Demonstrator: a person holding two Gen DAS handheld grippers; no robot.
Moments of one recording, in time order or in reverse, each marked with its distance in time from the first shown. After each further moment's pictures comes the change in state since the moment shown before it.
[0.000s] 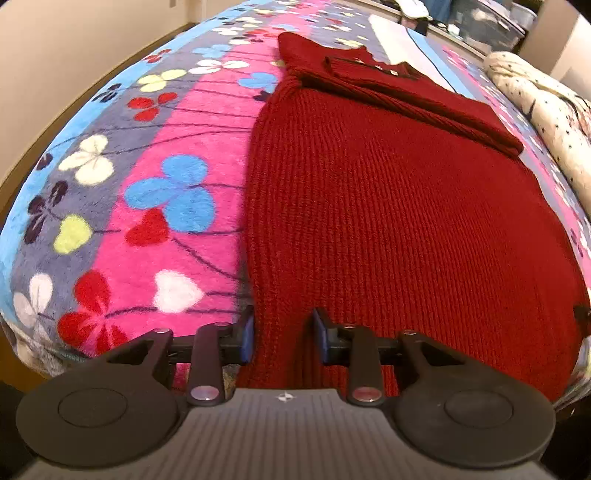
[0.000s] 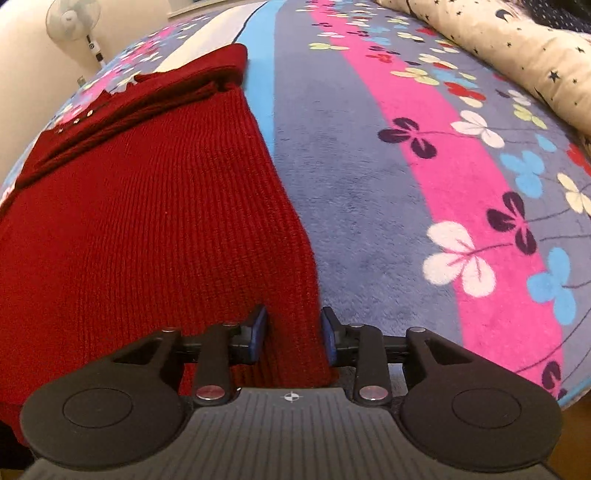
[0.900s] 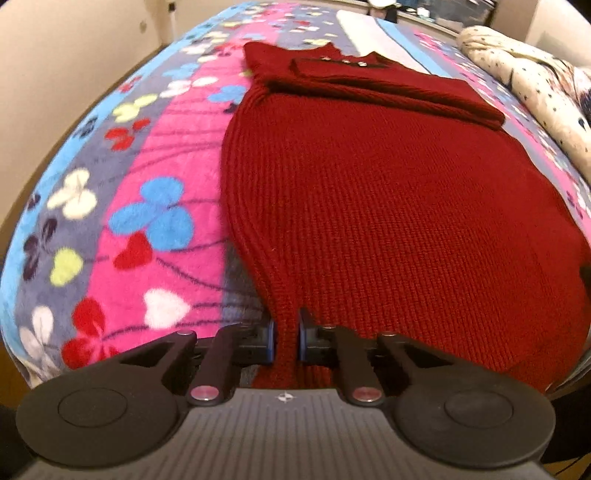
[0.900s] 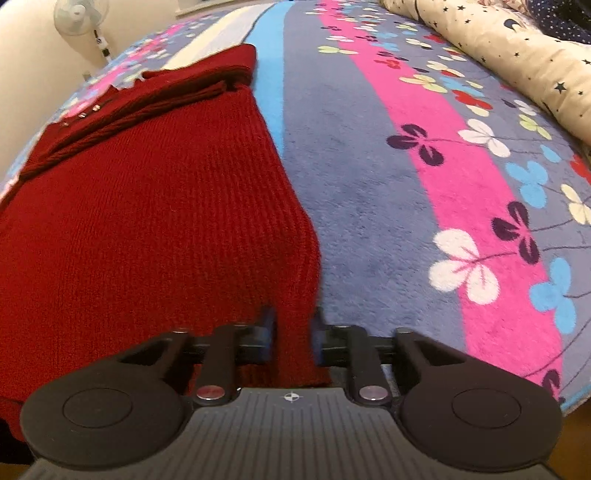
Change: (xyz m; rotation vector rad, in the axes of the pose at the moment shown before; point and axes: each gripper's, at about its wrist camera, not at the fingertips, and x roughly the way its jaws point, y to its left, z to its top) left arm -0.001 -0.017 -0.005 0.137 -0.033 0.027; right arm -0.002 0.006 0.001 -0.024 -0.011 0.010
